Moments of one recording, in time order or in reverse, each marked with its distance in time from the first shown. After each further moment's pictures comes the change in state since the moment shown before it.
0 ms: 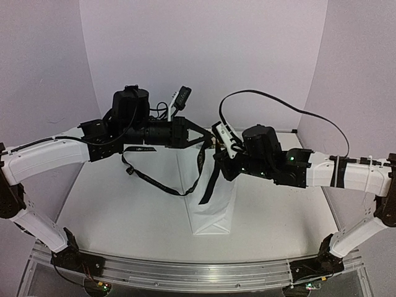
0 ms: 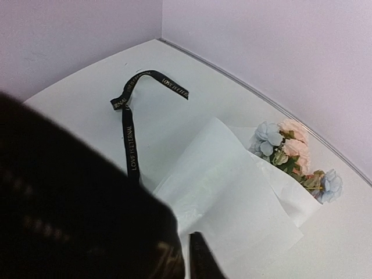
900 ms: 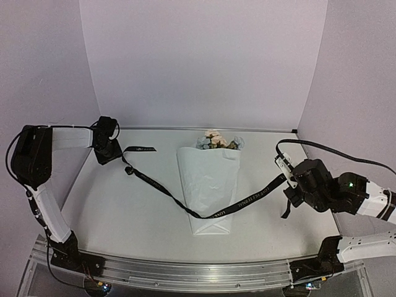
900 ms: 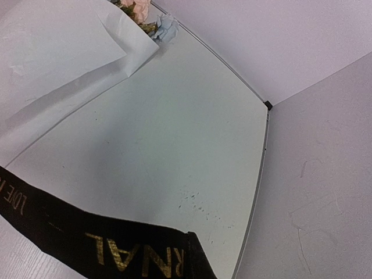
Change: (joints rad) left arm 0.729 0.333 -0.123 -0.352 -0.667 -0.051; right arm -0.029 -0.576 -0.350 -0.591 0.517 -0.083
